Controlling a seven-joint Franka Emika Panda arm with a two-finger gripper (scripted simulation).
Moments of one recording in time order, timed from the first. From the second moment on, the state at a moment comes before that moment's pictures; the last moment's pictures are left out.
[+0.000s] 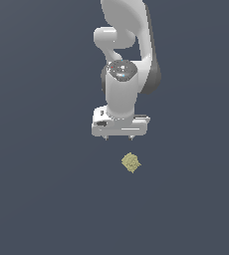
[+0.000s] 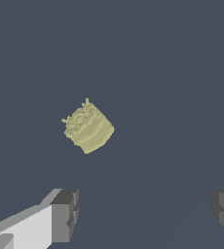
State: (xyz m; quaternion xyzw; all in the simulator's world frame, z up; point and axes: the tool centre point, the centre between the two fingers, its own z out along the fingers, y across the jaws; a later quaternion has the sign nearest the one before) arm 0.009 0.017 0.170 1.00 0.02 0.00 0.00
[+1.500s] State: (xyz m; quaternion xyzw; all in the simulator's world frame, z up) arm 0.023 0.044 0.139 0.99 0.15 -0.01 0.01
